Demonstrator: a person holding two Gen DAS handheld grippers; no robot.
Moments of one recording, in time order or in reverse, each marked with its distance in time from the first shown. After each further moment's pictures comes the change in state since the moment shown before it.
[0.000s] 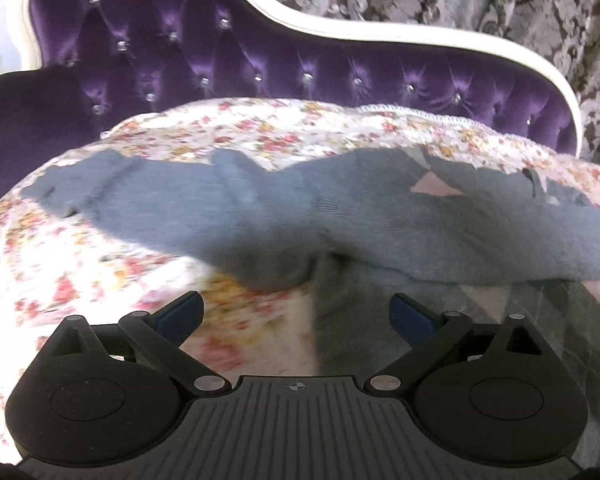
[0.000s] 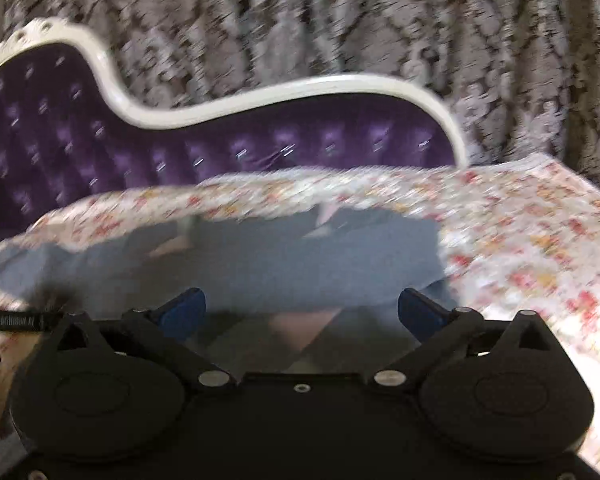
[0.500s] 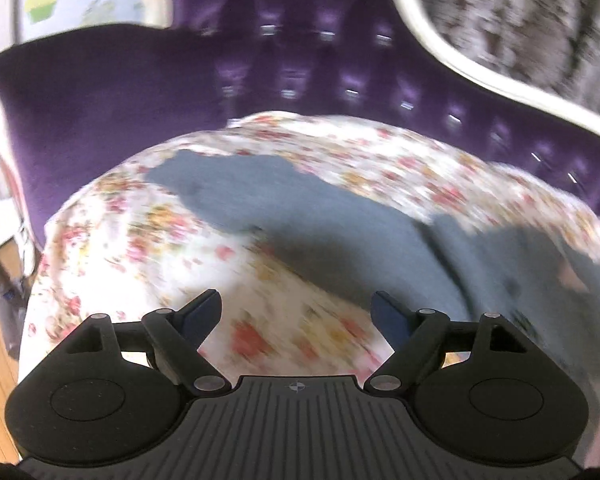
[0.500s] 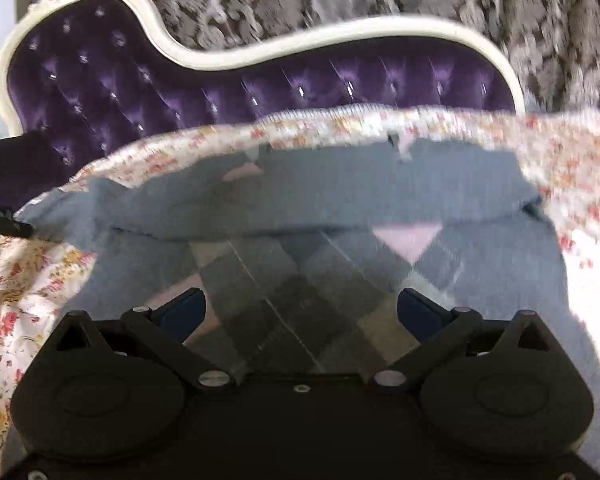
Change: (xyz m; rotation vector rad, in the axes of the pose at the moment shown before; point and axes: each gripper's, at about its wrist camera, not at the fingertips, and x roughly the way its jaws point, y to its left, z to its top) left arm 0.014 0.137 0.037 -0.251 0.005 0.169; right arm 0.032 0.025 -0.034 0.011 0.136 0.058
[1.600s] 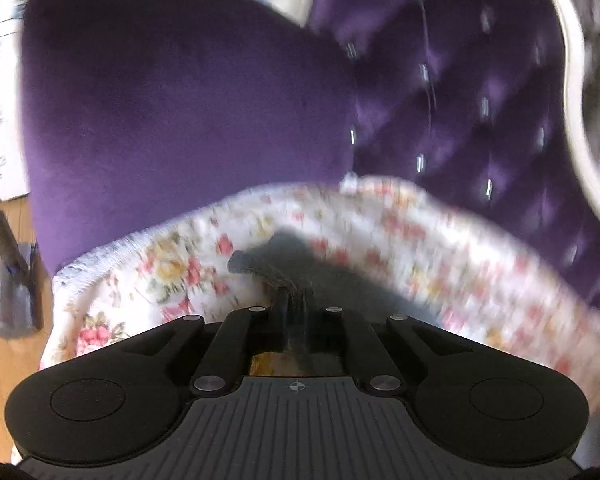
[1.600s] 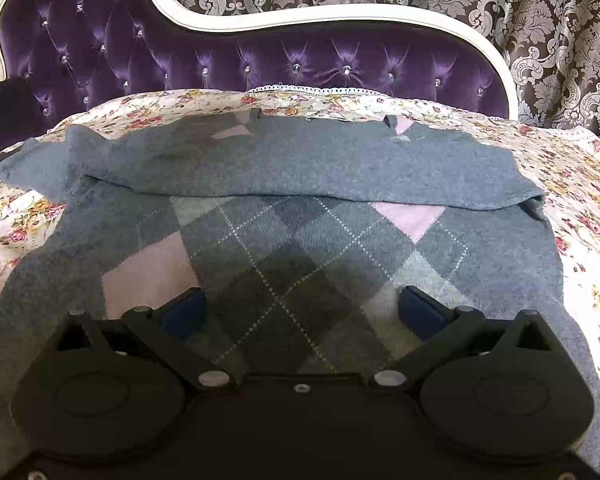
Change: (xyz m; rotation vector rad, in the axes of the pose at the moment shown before) left arm 0.084 0.093 0.074 -0.319 -0.096 0.098; right arm 0.008 0.026 -0.014 -0.131 0.003 -0.106
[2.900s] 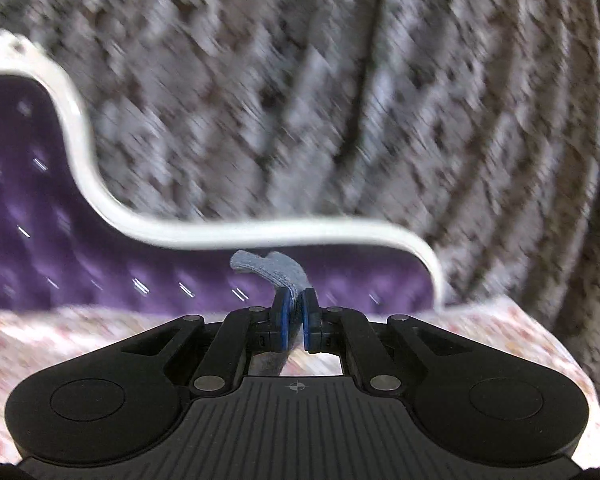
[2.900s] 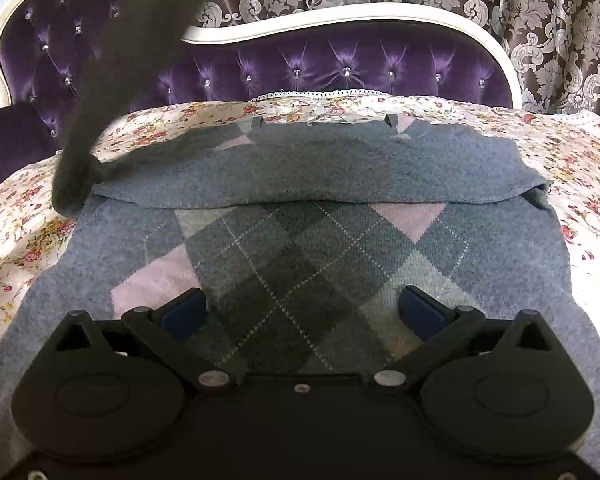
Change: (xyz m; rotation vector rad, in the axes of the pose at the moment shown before) left arm -0.216 -0.334 -0.114 0.567 -0.136 -0.743; right arm -0.003 -0.008 0.001 0.067 -0.014 0.057
